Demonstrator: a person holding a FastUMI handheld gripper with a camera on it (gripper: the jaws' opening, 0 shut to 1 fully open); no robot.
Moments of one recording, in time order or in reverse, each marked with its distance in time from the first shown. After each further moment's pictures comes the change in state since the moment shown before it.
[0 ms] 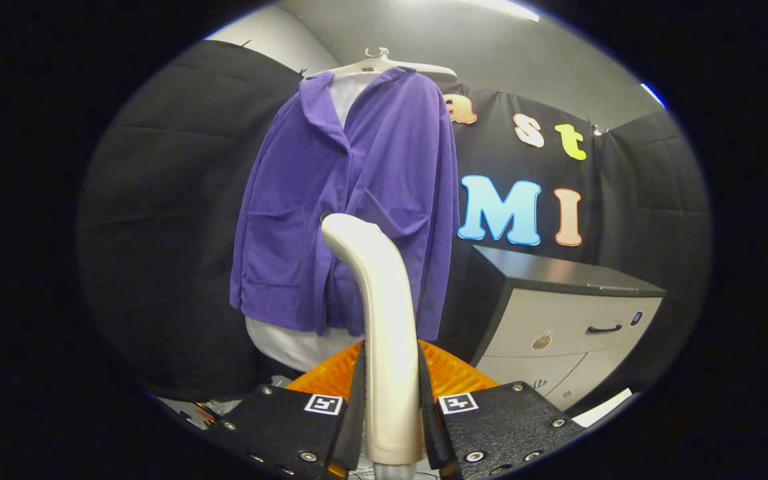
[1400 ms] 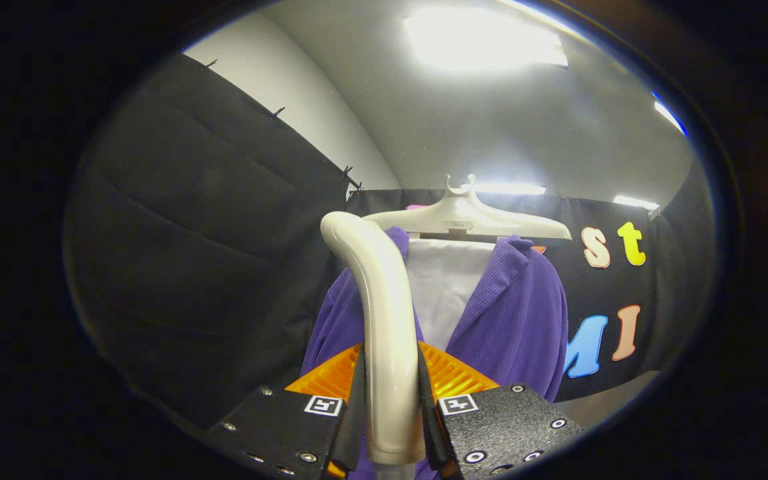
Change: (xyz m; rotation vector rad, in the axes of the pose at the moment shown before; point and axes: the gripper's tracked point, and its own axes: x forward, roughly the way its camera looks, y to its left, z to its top) arm 0.079 0.132 0.281 -0.055 -0.430 0.173
